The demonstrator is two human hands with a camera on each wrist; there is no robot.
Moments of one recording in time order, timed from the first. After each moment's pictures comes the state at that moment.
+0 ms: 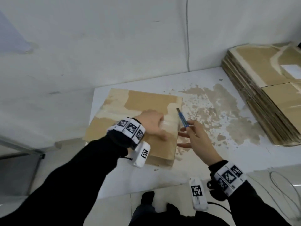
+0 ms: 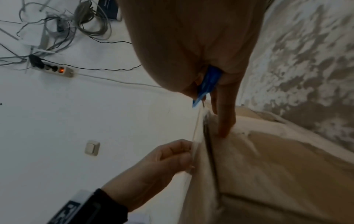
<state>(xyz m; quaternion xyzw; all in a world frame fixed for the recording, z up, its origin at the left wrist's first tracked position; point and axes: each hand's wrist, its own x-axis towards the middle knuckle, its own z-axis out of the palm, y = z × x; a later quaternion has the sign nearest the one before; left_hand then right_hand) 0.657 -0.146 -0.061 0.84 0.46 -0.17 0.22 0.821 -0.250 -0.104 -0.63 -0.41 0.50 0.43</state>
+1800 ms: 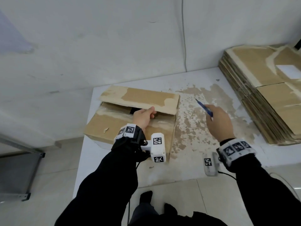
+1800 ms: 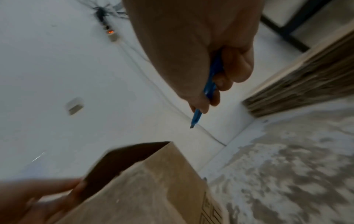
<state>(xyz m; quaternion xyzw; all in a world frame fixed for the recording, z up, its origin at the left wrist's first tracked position) 0.672 -0.165 -0.094 0.42 0.65 0.36 0.52 0.914 -0.208 -0.128 -0.77 -0.58 0.11 0.24</state>
